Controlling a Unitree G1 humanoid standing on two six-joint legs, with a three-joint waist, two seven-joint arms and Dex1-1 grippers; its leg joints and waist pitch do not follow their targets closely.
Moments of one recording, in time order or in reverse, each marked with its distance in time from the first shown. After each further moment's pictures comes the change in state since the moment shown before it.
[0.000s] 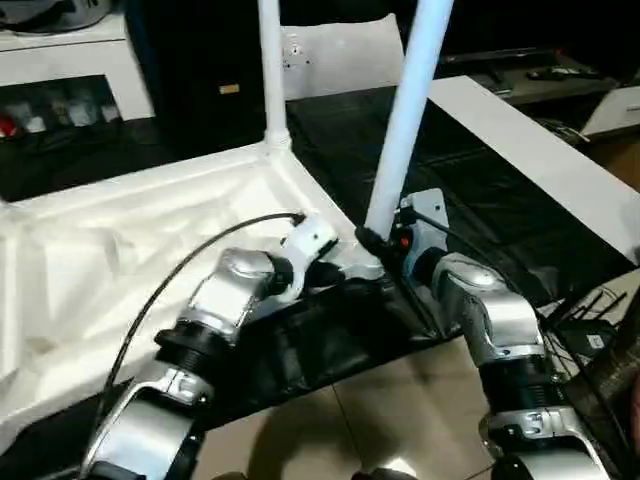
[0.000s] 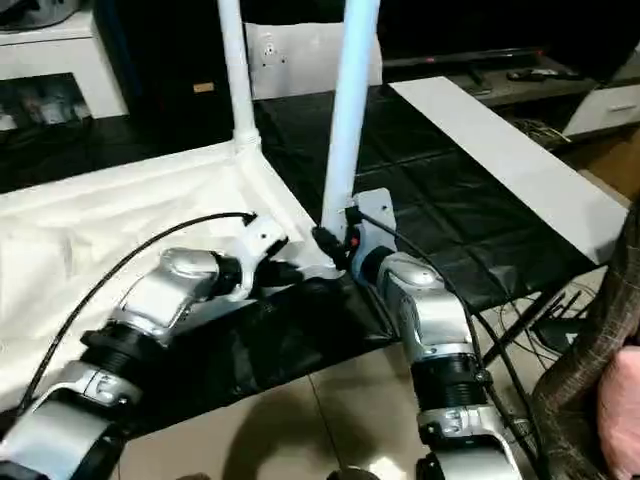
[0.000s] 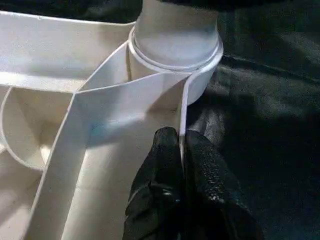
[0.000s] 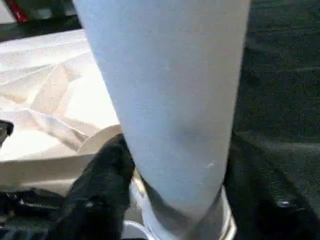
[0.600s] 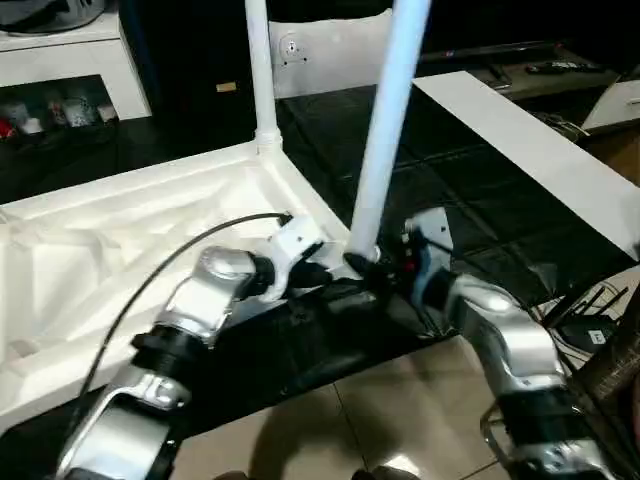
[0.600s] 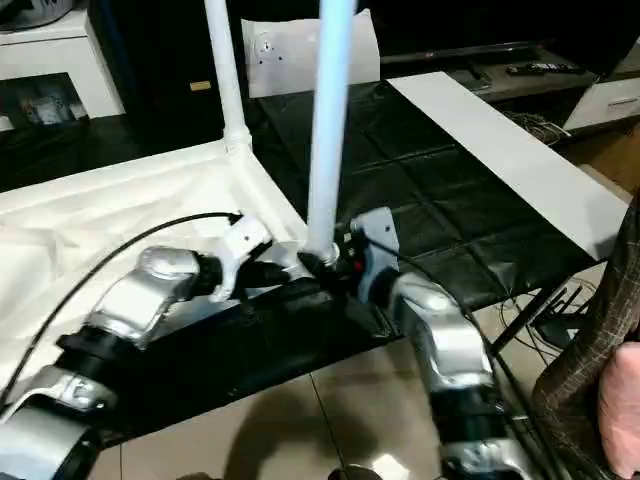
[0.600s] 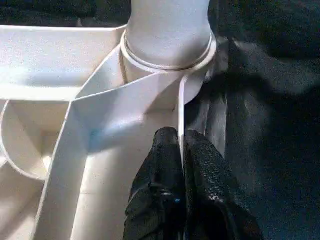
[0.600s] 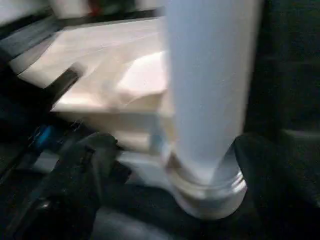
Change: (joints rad) left arm 0.043 0.146 -0.017 -0.040 -0.018 -0.118 -0.138; right arm 0.147 -0.164 0.086 -0.115 0.067 -0.108 0.329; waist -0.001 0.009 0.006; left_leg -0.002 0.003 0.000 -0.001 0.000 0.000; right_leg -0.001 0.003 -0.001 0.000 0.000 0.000
